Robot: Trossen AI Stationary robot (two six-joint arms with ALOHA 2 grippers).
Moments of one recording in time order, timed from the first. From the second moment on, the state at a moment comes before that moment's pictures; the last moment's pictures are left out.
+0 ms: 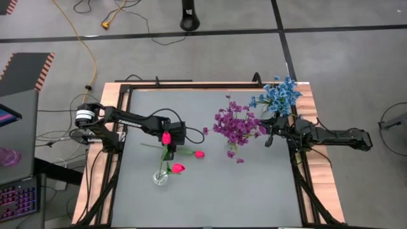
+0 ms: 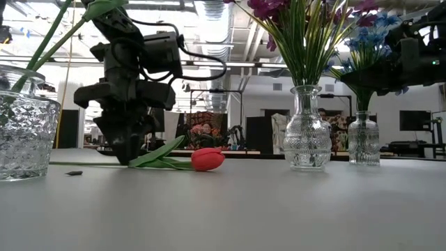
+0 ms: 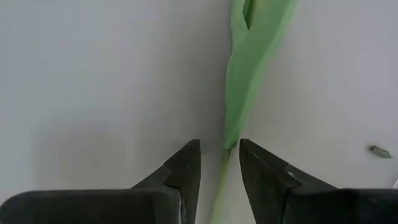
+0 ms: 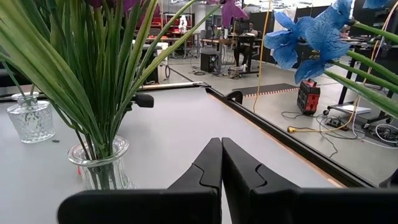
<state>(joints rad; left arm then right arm) 0.12 1.62 0.83 -0.53 0.20 0.09 -0.05 0.08 0.01 0.06 0.34 -0.03</state>
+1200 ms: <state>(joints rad) 0.00 1.62 0.83 -0.47 0.01 0.09 -0.05 0.08 0.01 0.06 0.34 -0.03</state>
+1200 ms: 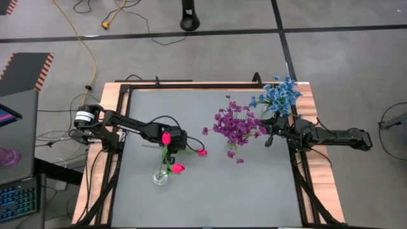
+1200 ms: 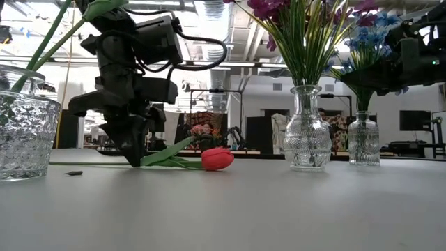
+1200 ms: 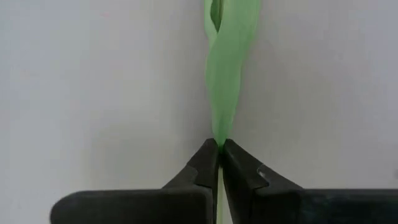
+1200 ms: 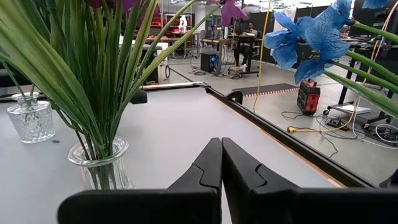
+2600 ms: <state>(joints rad) -0.31 0.70 0.84 -0.55 -0.95 -0.43 -0.05 0.08 0.01 0.06 0.34 -0.03</state>
